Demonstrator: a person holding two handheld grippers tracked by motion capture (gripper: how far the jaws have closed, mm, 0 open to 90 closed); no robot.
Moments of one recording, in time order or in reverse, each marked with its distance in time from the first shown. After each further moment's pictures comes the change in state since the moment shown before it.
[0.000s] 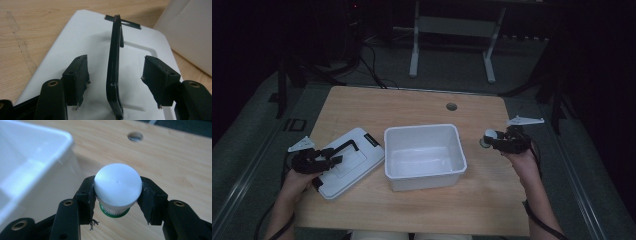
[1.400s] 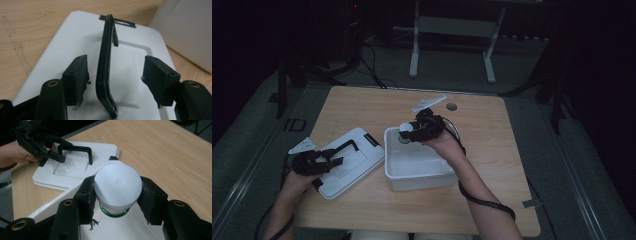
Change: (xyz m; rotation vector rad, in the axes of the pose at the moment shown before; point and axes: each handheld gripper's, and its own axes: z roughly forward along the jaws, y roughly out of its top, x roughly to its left) left arm -0.006 -0.001 -0.002 -0.006 -0.012 0.040; right arm 0.188 0.102 0.108 0.088 0.361 -0.281
